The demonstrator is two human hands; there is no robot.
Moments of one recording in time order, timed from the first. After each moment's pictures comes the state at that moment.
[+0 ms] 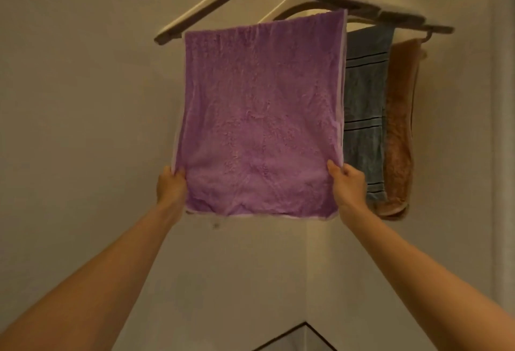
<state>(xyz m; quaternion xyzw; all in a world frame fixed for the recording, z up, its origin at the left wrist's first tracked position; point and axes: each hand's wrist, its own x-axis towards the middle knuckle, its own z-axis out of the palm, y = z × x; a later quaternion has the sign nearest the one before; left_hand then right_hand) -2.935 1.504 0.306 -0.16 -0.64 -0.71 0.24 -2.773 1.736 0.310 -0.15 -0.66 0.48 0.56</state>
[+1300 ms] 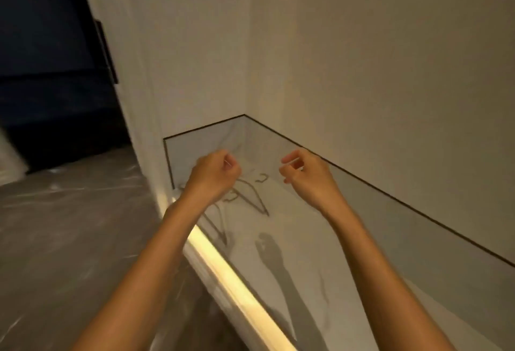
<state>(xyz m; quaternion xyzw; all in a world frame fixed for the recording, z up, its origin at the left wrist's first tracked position) -2.534 1.210 0.083 0.29 -0.85 -0.35 0.25 -2.627 1.354 0.105 0.32 -0.84 0.43 -0.07</state>
